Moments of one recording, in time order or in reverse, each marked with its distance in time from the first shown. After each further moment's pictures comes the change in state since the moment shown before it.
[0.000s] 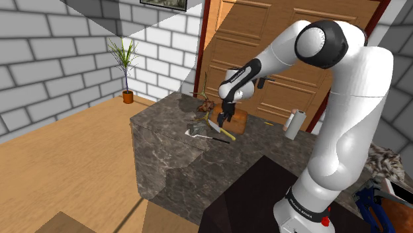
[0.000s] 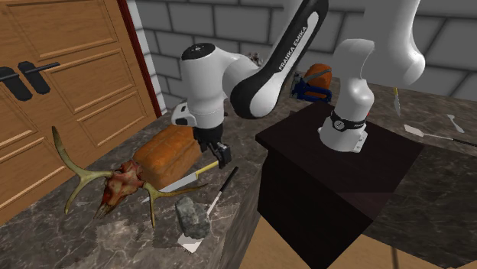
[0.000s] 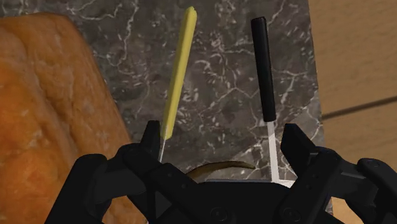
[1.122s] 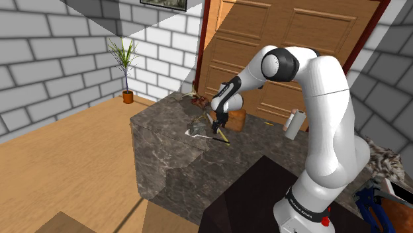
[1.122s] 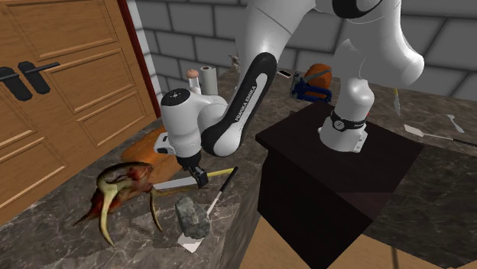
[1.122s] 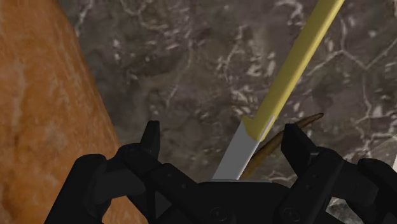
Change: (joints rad) arm -0.079 0.372 0.034 0.278 0.063 0.124 -0.055
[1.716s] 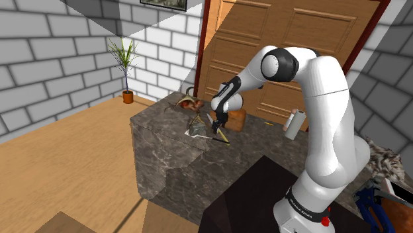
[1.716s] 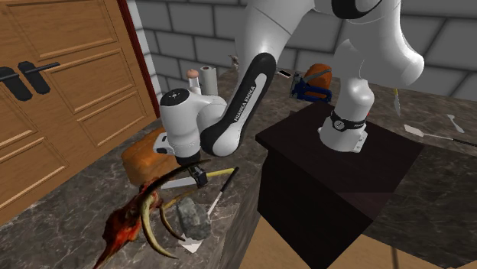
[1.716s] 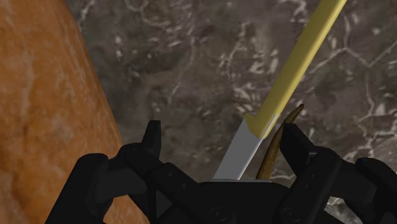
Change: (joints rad) arm -0.003 0.004 0.001 0.008 0.000 -0.001 -0.004
